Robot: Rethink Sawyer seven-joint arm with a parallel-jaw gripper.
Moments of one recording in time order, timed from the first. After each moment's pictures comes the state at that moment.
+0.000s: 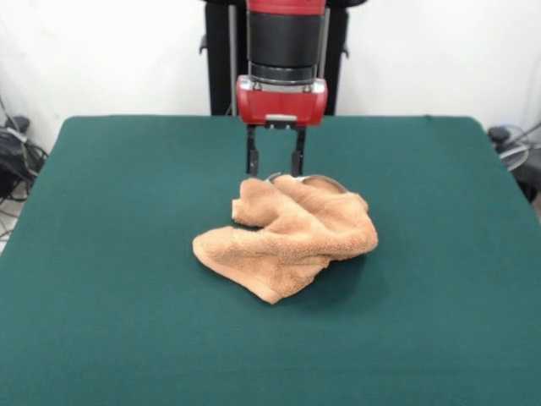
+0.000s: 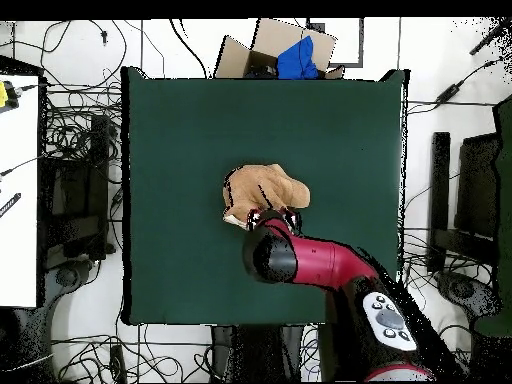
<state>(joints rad) -0.42 -0.70 0.12 1.96 -0.20 0.07 1.57</state>
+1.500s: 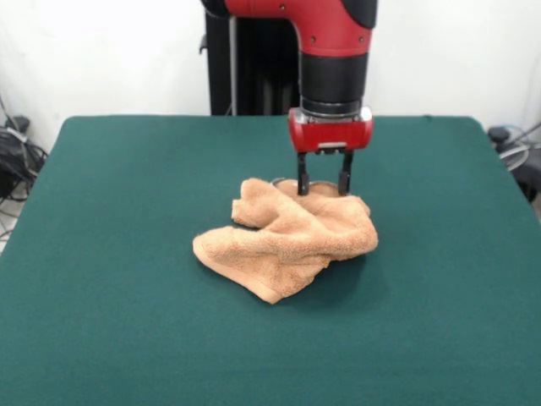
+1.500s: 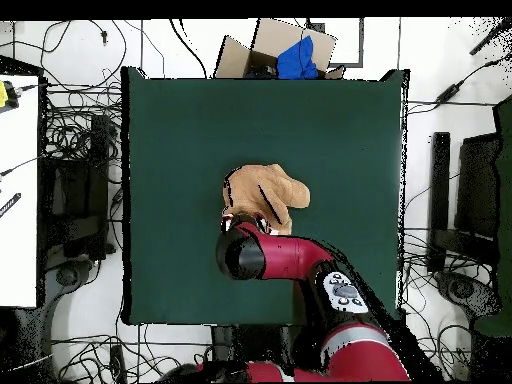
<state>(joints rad) -0.32 -0.58 0.11 1.94 -0.20 0.03 1.57</state>
